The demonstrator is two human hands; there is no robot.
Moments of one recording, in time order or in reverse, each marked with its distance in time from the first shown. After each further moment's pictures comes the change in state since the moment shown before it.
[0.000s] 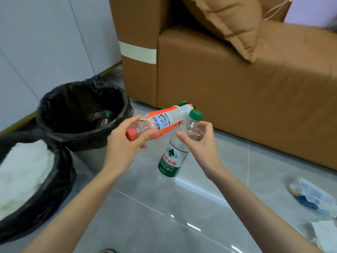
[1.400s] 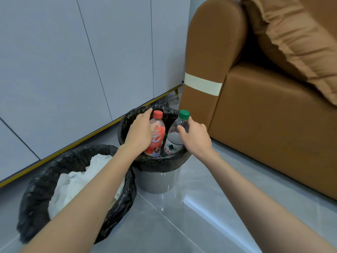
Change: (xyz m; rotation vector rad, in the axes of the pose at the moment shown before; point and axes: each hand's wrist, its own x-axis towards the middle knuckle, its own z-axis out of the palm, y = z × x) left_hand 0.119 -0.027 -0.151 0.664 0.089 0.037; right_hand 0.072 -0.067 0.208 -0.793 -0.211 -0.366
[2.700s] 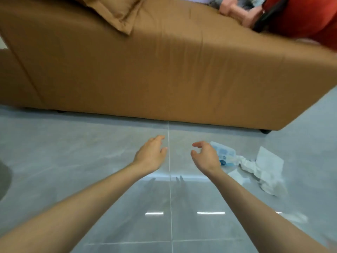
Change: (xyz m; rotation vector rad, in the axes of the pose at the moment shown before) left_hand -0.185 0.297 0.340 -0.060 -0.737 0.440; right_hand -0.266 0.396 -0.186 0.003 0.190 0.899
